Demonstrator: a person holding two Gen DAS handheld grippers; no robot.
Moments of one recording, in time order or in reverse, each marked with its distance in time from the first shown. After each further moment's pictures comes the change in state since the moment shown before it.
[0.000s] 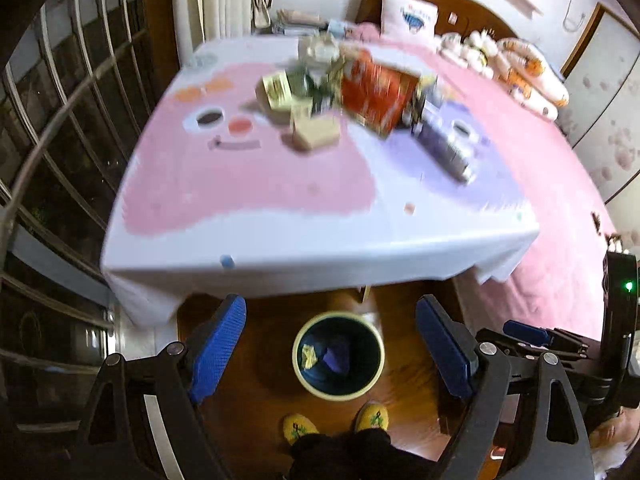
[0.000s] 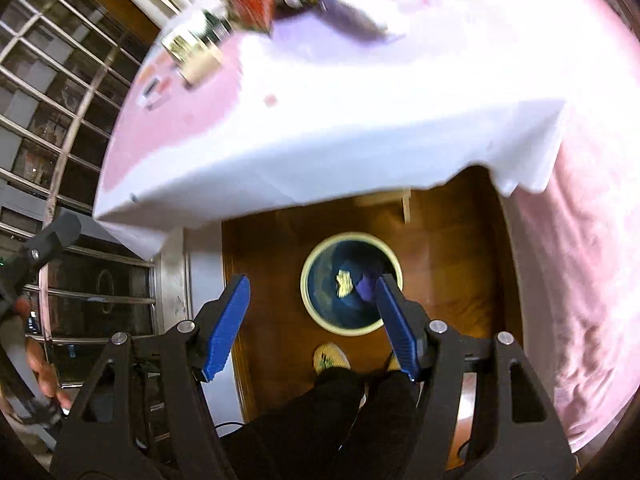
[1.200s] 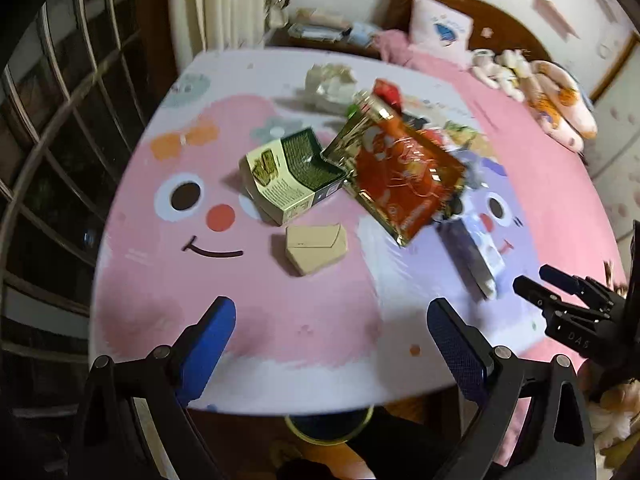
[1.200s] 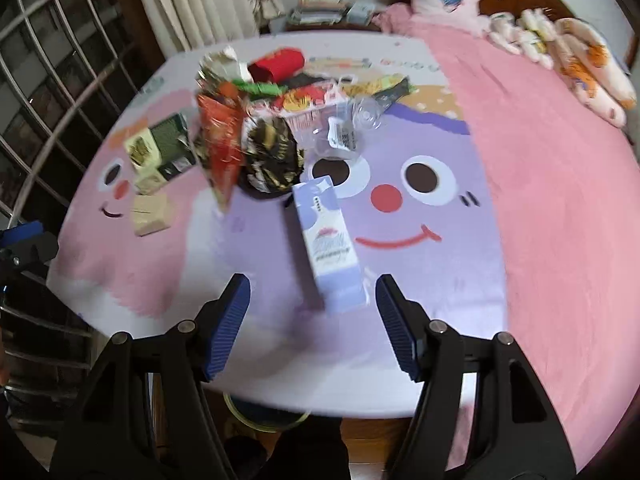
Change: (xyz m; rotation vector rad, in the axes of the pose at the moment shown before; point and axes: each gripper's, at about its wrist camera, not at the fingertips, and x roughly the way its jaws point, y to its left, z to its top) left arm 0.091 -0.014 0.176 -0.115 0.063 0.059; right arm 0.025 -0.009 0.235 -0.291 -0.118 -0.118
